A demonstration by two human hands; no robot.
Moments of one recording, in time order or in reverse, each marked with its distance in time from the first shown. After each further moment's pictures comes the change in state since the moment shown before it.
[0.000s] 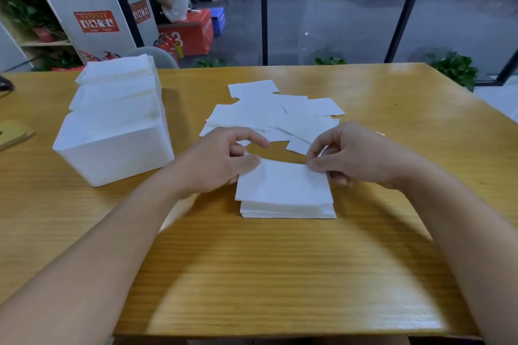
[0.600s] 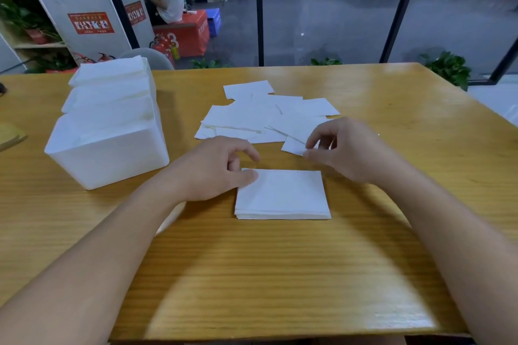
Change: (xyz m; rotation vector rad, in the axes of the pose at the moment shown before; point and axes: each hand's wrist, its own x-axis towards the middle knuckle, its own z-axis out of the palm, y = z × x) left_hand 0.001 -0.003 0.003 0.269 -0.024 0.018; right_hand 0.018 0.018 0.004 -0.296 0.316 -0.129
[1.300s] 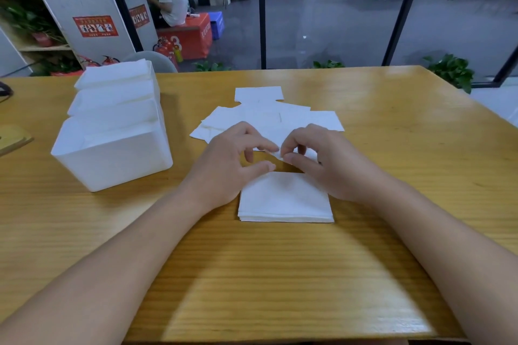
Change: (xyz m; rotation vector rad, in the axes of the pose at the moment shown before) left_hand 0.007 0.006 0.025 -0.011 0.317 0.209; right_hand -0.009 -0.024 0.024 0.043 -0.032 -0.341
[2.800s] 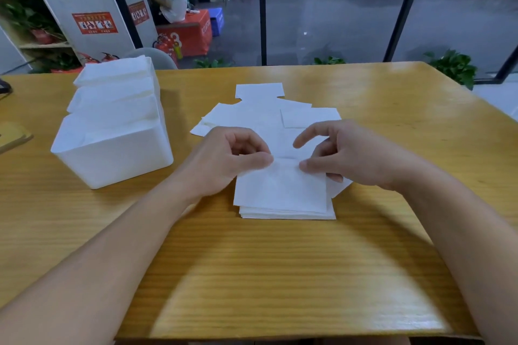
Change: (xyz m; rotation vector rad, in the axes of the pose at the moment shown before) left_hand 0.000 0.004 -0.015 -0.383 -0.112 -0.242; right_hand -0.007 -0.008 -0.038 0.346 -0.219 0.367
